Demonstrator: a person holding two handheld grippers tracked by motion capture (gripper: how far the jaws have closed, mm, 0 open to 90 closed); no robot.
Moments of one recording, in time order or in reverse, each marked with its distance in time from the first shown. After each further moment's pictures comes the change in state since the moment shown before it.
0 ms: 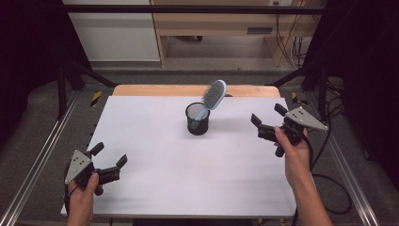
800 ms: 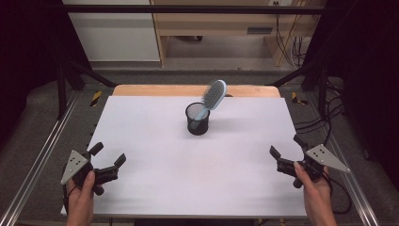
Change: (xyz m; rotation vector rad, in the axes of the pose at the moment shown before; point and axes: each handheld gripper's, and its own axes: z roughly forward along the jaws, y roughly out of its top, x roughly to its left) left arm 0.003 0.000 -0.002 -0.035 -0.024 -0.048; right arm -0.014 -0.068 -0.078 0.003 -0.040 -0.018
